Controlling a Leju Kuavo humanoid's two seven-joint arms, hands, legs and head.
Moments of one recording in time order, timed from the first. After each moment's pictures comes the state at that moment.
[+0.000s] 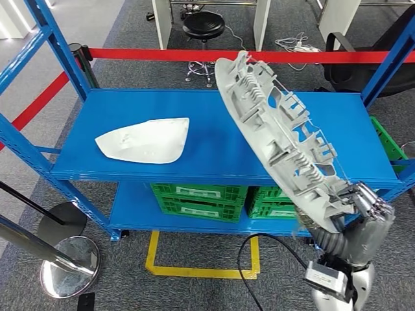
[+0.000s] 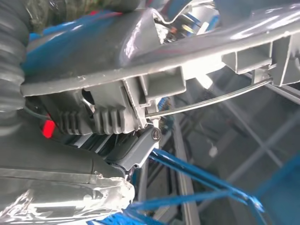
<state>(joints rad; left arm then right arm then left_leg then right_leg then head) -0.11 -0.12 1.25 -0.26 -0.89 0.18 -0.40 0.07 0.04 0.28 -1.92 0.69 -0.69 -0.53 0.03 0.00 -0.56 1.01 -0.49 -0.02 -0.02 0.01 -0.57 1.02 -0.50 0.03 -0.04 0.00</state>
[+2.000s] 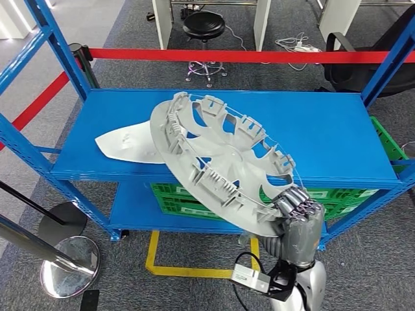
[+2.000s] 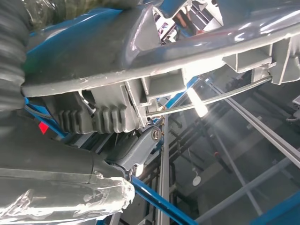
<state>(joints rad) -0.11 -0.11 1.20 -0.26 -0.96 0.16 -0.46 0.08 0.22 0.34 -1.74 0.98 -0.69 -0.57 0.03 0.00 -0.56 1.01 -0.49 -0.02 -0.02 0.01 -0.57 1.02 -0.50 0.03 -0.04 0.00</state>
